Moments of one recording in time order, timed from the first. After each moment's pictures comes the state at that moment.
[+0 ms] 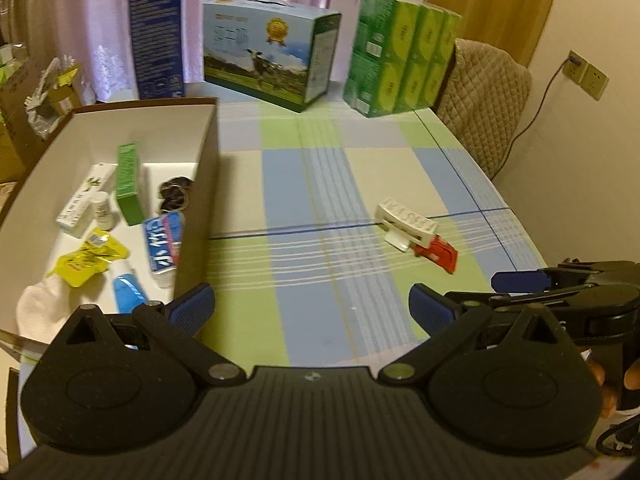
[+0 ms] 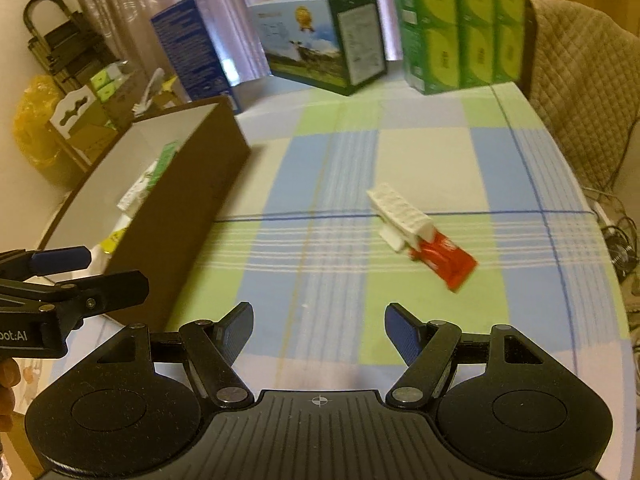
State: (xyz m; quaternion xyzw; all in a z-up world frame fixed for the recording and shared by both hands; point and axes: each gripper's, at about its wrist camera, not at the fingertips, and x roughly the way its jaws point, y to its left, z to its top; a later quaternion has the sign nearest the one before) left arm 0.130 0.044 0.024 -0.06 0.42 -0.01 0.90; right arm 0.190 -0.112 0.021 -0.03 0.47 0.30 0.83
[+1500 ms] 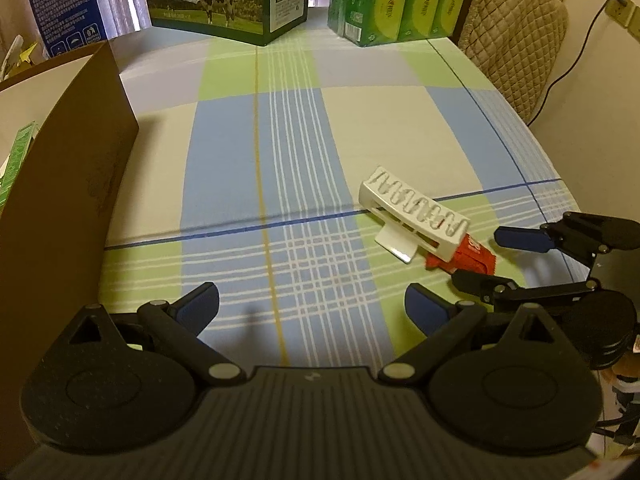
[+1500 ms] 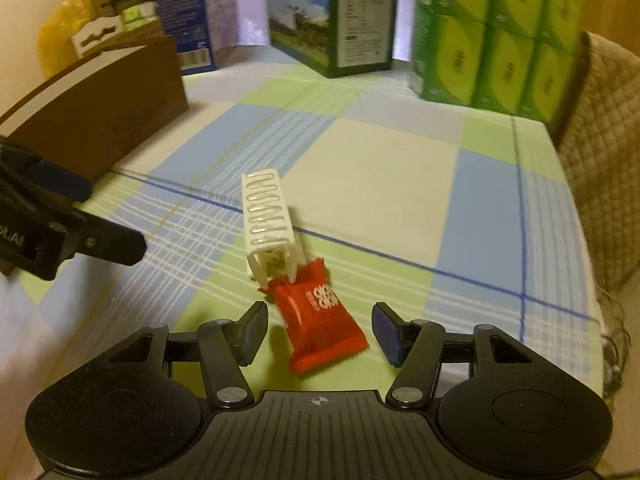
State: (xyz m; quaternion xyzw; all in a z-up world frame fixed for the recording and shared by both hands) left arm 0.266 -0.024 -0.078 -0.03 0.50 0.01 0.86; right arm 0.311 -0.148 -0.088 -0.16 0.40 0.38 0.82
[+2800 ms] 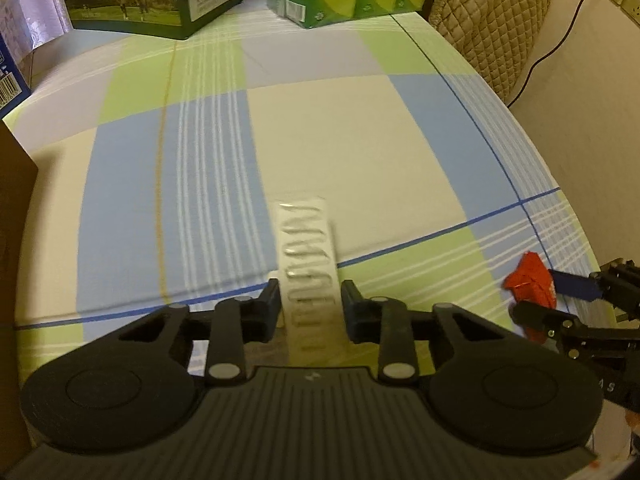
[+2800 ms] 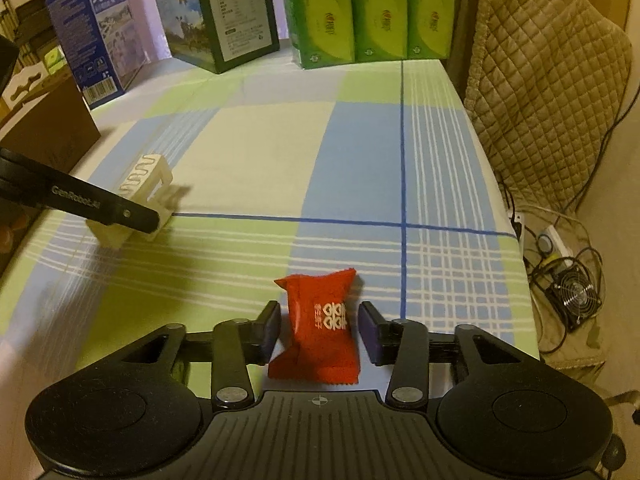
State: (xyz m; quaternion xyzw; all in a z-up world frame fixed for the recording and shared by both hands) left arm 0.349 -0.060 -0.114 -0.03 0.53 -0.05 0.85; right arm 0.341 -0.223 -0.083 -0.09 0.45 0.28 0.85
